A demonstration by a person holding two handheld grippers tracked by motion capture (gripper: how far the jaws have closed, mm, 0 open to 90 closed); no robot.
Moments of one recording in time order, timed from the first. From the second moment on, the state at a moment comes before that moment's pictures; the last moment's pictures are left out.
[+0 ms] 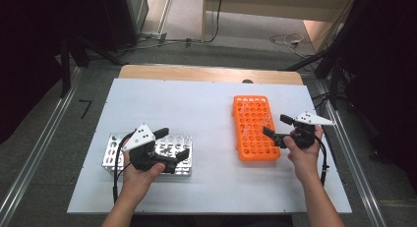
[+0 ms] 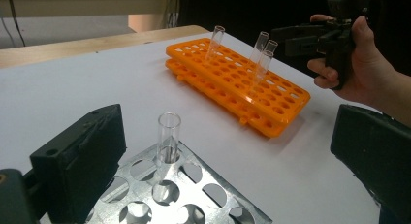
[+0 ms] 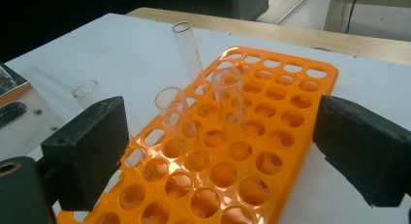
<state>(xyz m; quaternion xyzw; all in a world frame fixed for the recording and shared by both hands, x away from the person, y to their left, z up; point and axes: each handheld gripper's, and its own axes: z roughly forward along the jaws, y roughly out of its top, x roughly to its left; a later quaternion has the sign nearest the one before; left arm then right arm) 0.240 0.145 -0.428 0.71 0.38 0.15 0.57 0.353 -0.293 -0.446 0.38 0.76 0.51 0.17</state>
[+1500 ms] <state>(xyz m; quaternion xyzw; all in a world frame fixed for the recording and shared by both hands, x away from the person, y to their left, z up) 0.242 0.141 -0.429 0.72 0.38 0.15 0.57 0.374 -0.274 -0.477 0.38 0.79 0.45 0.20</state>
